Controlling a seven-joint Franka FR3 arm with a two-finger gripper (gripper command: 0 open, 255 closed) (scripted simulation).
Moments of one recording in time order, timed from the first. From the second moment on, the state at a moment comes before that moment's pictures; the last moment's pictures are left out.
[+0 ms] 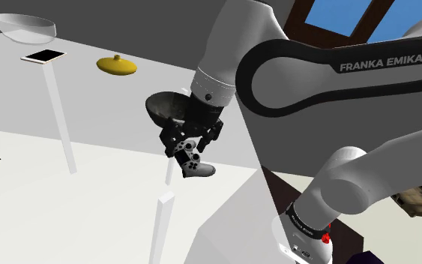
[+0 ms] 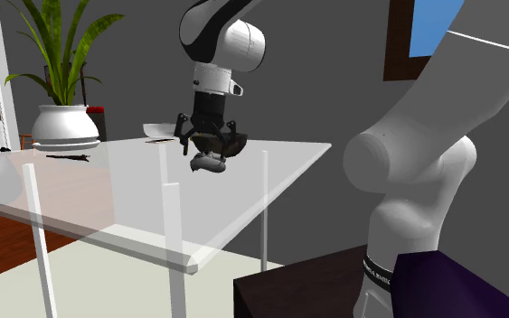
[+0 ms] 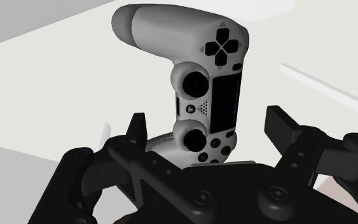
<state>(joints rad) 0.00 -0.51 0.63 -2.44 0.40 2.13 0.65</state>
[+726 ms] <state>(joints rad) 0.00 -0.51 0.62 -2.44 0.40 2.13 0.65</state>
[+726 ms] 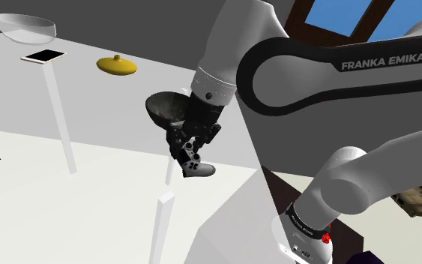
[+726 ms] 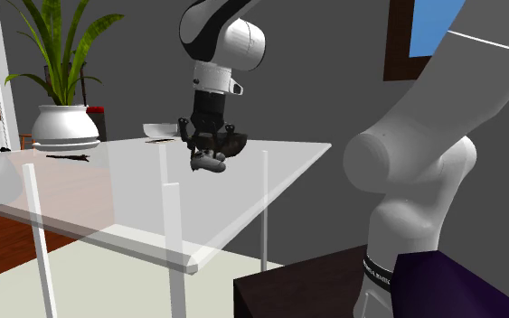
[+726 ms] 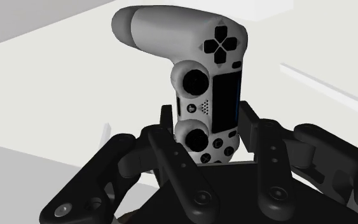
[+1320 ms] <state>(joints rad) -0.01 -0.54 0.59 -2.35 0.38 2.01 0.66</state>
